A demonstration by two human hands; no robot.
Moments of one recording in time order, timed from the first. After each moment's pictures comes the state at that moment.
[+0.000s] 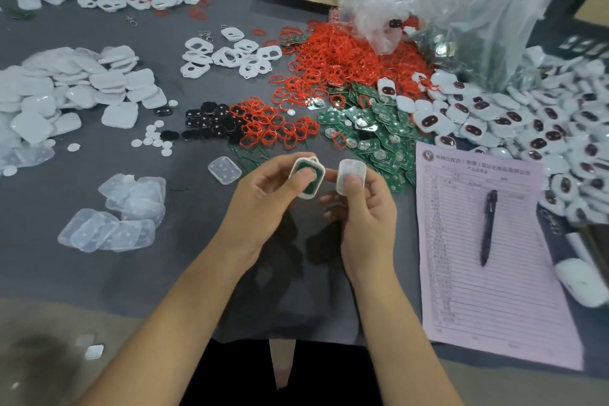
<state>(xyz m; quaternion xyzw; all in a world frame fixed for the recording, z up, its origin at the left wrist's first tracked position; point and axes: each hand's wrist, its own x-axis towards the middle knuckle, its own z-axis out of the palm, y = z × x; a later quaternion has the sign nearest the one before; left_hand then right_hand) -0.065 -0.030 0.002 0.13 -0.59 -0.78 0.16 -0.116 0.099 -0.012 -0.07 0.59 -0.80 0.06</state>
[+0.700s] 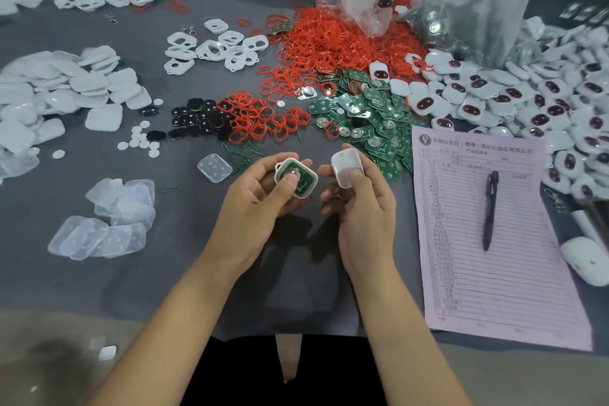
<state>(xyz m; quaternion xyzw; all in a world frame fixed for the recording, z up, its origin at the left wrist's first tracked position) -0.062 -0.027 -0.013 0.13 -0.55 -0.81 0.13 -0.116 0.101 -0.008 -0.01 0.54 -0.84 0.09</state>
